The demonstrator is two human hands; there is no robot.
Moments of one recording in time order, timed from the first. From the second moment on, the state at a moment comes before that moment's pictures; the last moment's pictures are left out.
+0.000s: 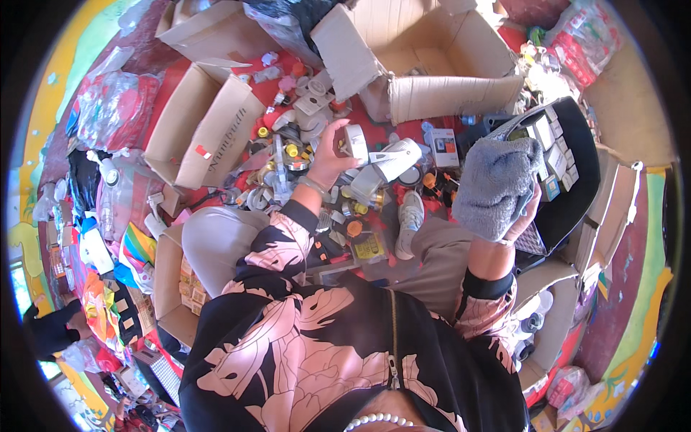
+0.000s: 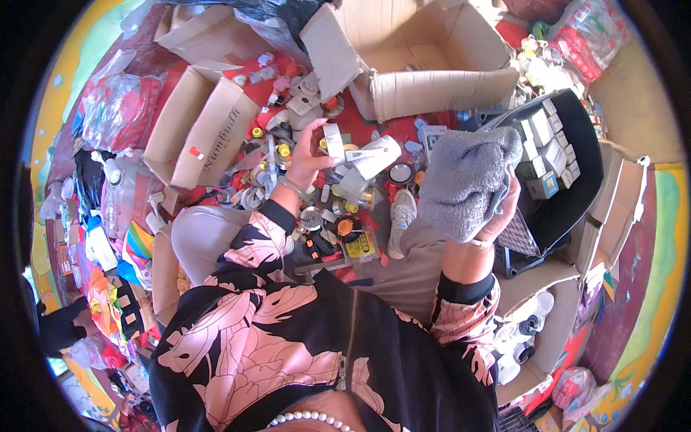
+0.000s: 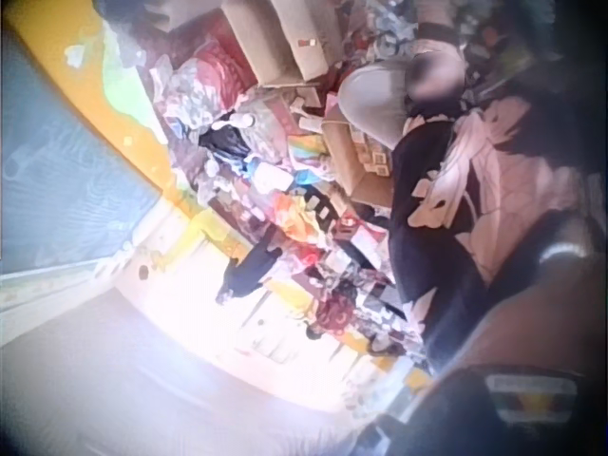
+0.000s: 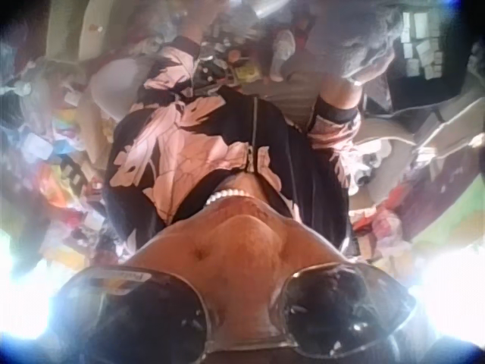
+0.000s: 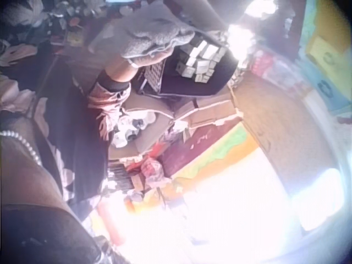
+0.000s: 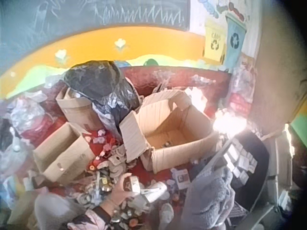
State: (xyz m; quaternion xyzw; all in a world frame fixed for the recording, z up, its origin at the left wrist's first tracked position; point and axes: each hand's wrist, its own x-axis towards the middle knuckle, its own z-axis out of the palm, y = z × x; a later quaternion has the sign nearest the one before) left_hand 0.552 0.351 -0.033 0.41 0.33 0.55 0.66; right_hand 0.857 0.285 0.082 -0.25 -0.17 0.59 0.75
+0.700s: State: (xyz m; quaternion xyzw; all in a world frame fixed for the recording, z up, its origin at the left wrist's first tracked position) left_hand 0.381 0.286 0.020 0.01 0.34 0.77 0.54; right_hand 0.807 0.304 0.088 -0.28 -0.17 0.66 0.68
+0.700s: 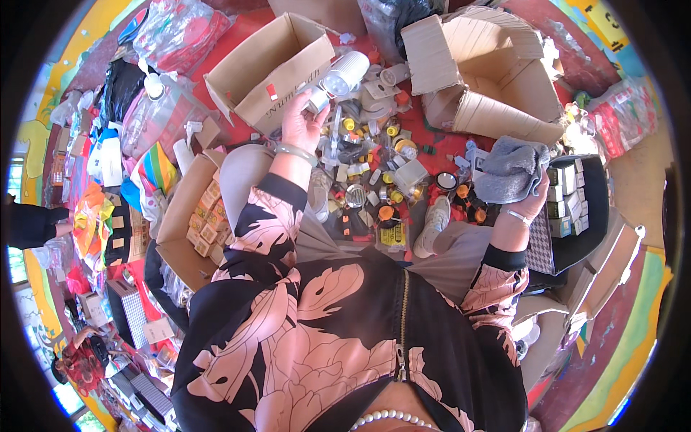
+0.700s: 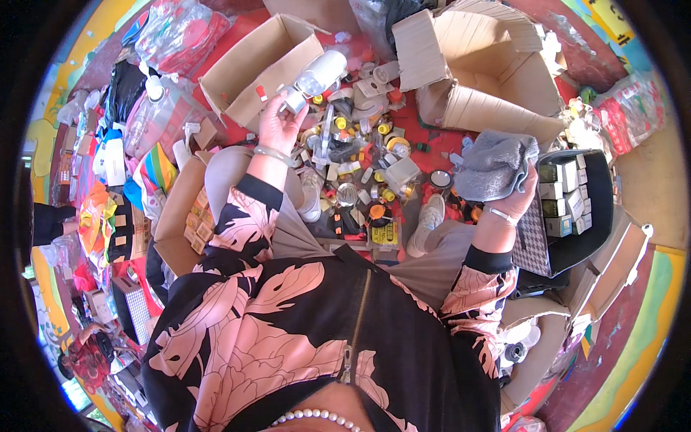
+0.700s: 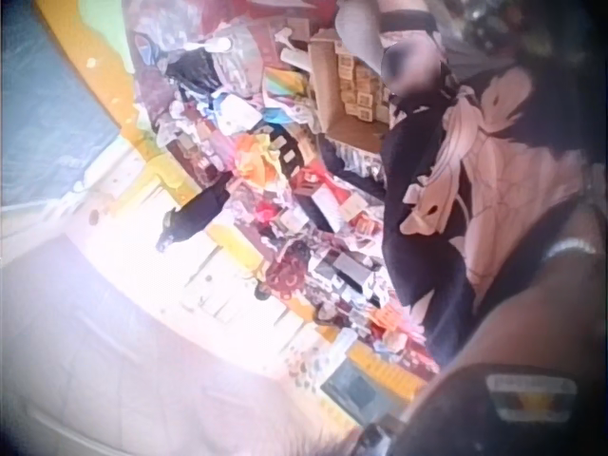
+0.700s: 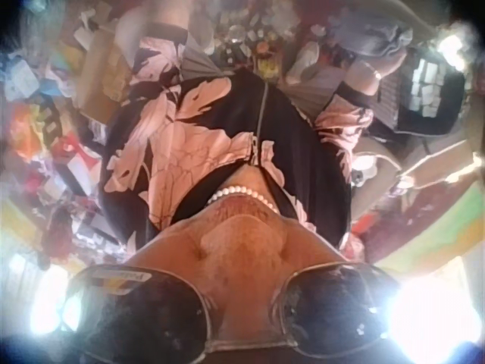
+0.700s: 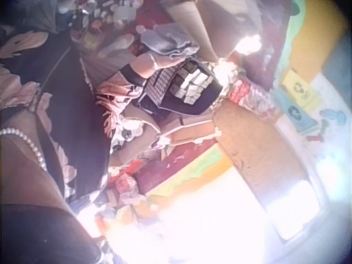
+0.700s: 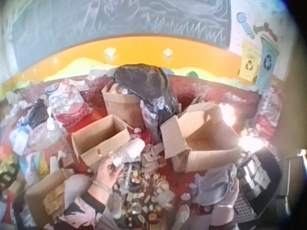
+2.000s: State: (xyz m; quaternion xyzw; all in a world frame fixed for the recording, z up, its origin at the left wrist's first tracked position) left_hand 0.603 0.407 -0.221 0.67 0.66 -0.07 0.33; right_hand 0.790 0.314 0.093 -0.48 -0.12 0.56 0.66
